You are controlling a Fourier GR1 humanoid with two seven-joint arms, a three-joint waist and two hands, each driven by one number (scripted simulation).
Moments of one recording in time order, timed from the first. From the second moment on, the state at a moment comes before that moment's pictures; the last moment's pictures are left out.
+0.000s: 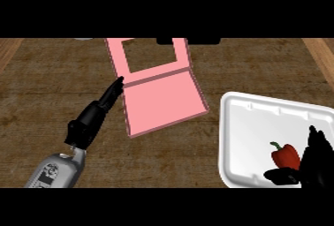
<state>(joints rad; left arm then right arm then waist) -0.23 0.29 -0.30 -1.53 0.07 0.04 0.08 0.14 -0.23 0.12 -1.90 1.03 0.07 1.05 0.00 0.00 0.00</state>
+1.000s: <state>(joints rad) -0.21 0.21 -0.19 -1.52 -0.01 -0.06 0.08 0.13 -0.15 0.02 -1.74 1.03 0.08 0.97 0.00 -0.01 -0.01</state>
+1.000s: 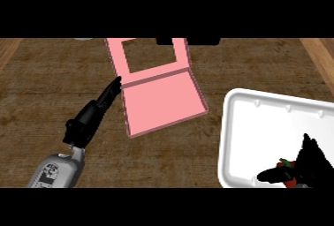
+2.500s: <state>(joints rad) -0.24 0.13 -0.20 -1.51 -0.07 -0.12 0.08 -0.09 -0.15 0.58 -1.75 1.23 0.17 0.53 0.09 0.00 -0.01</state>
